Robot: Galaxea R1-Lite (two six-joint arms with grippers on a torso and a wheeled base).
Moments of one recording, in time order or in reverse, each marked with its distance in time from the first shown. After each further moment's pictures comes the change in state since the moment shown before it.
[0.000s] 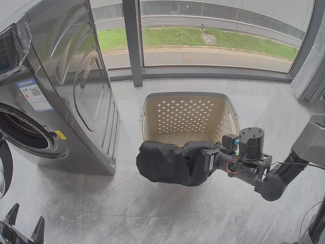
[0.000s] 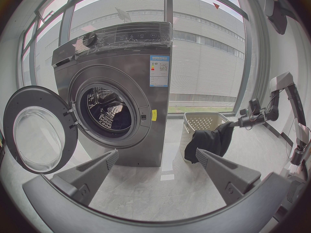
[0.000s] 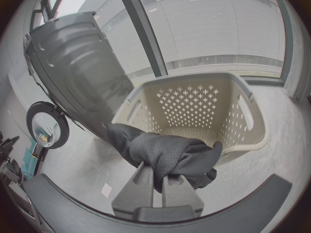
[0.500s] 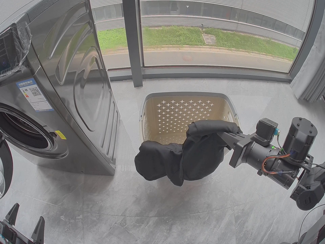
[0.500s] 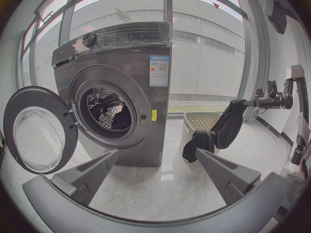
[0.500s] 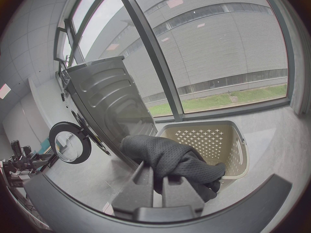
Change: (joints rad) left arm 0.000 0.000 0.000 0.000 0.000 0.003; right arm 0.066 -0.373 0.204 -0.114 0.026 -0.029
